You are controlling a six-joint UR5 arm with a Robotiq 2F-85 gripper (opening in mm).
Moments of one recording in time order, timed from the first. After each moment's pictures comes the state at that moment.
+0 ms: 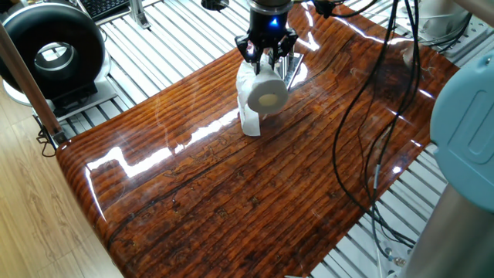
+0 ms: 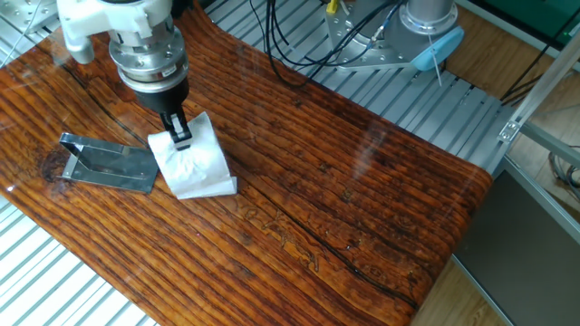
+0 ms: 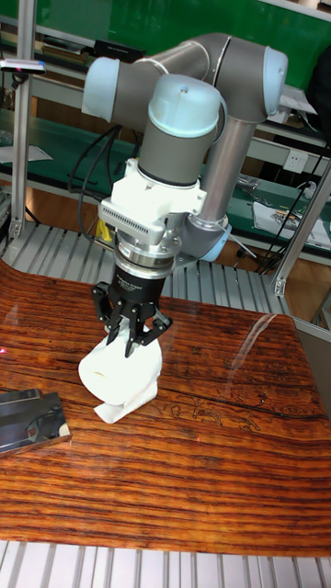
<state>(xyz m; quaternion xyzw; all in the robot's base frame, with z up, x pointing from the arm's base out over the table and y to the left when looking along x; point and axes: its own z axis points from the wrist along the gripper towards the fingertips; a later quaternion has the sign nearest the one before) 0.580 -0.050 0.145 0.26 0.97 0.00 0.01</state>
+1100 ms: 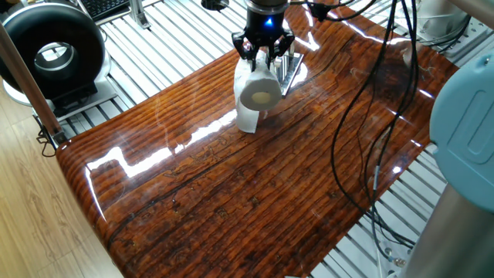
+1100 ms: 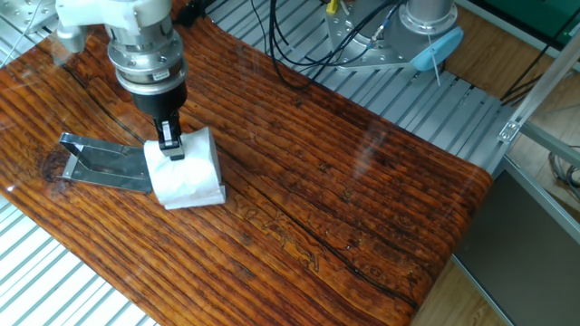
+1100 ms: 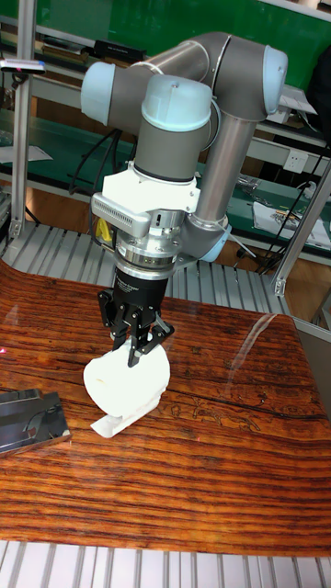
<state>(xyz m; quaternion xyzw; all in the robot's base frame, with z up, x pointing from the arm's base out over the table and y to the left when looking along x) 0.599 -0.040 0.145 0.34 0.94 0.04 0.04</state>
